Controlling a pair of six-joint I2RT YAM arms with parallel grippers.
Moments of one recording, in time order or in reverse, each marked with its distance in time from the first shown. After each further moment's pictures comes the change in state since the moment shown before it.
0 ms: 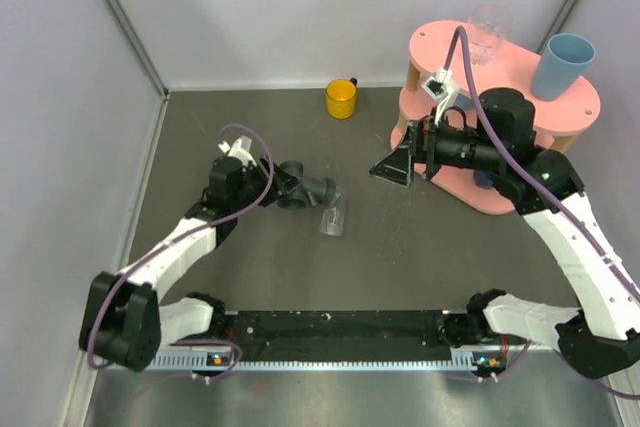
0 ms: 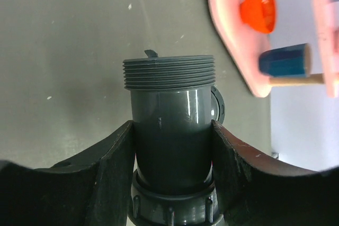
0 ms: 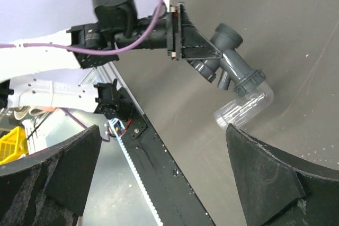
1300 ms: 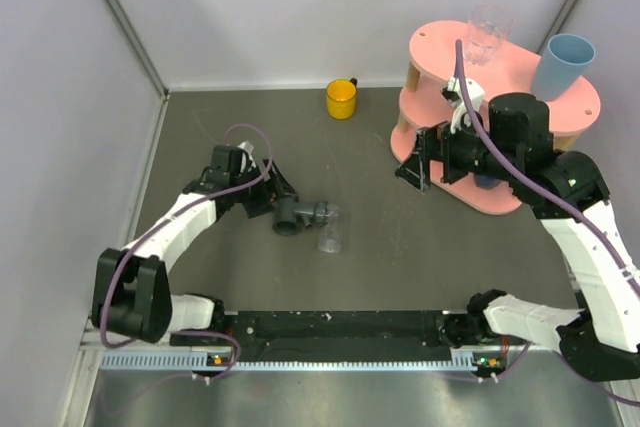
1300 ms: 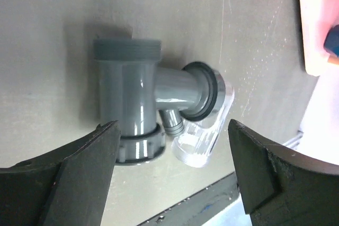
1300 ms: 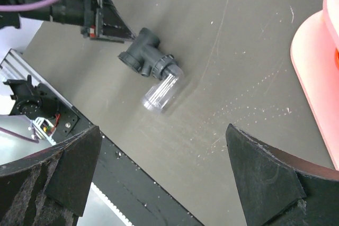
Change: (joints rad) left arm 0.090 0.226 0.214 -0.473 0.101 0.116; right arm 0.000 -0.022 0.128 -0.303 0.330 -0.183
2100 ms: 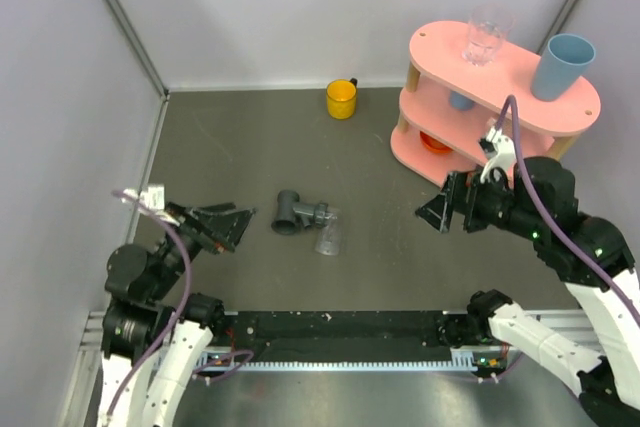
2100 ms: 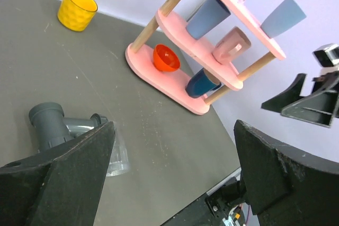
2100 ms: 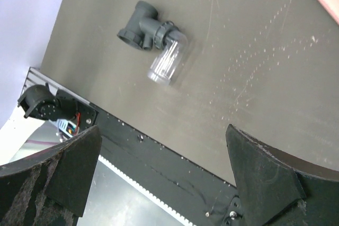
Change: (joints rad) left arm 0.001 -1.040 -0.022 -0.116 -0.066 0.005; right arm 0.000 -0.295 -0.284 -0.030 0.075 0.252
